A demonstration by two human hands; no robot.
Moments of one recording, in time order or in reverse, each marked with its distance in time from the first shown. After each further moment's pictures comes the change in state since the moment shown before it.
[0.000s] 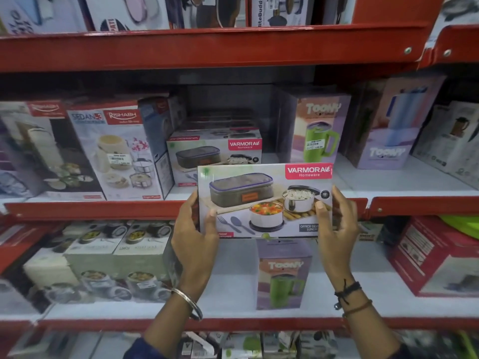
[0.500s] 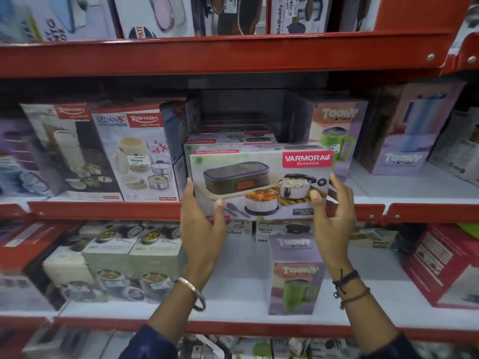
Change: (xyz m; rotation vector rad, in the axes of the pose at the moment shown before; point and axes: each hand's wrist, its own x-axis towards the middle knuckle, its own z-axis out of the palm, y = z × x) left_hand 0.029 -0.001 -0.011 0.066 -0.019 0.059; right_hand 0.007 -0.023 0.037 -0.009 -0.070 -0.103
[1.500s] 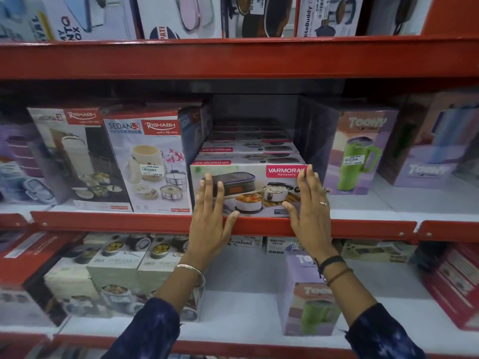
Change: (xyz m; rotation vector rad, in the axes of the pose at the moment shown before) left_hand 0.063 -0.097 0.022 0.514 -0.350 0.394; right_hand 0.022 0.043 0.089 -0.601 -0.338 -0.269
